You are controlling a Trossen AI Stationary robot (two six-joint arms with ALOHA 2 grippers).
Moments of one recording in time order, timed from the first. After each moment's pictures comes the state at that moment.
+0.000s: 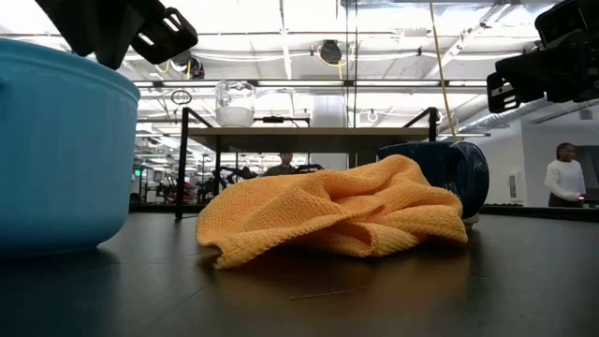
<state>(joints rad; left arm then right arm) -0.43 1.58 1.22 -0.79 0.14 -0.16 0.08 0.08 0.01 0.05 -0.18 -0.01</state>
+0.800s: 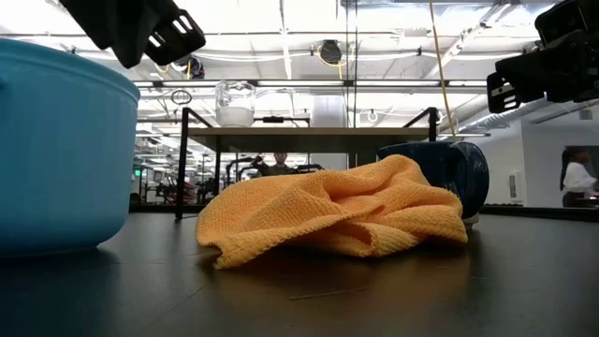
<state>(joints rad) -0.41 1.58 1.22 -0.75 0.16 -0.20 0.08 0.08 0.01 0.05 -0.18 -0.01</state>
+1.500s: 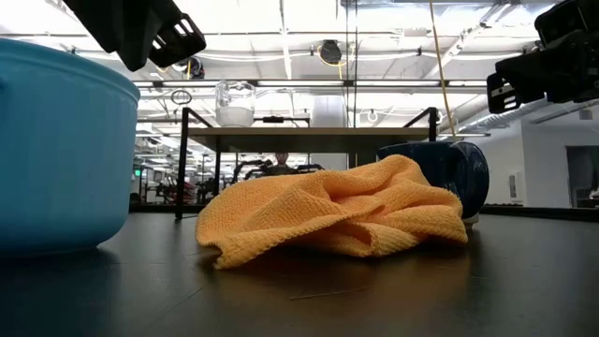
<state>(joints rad) -0.39 1.58 1.22 -0.75 0.15 -0.22 0.08 0.08 0.01 0.05 -0.18 0.00</state>
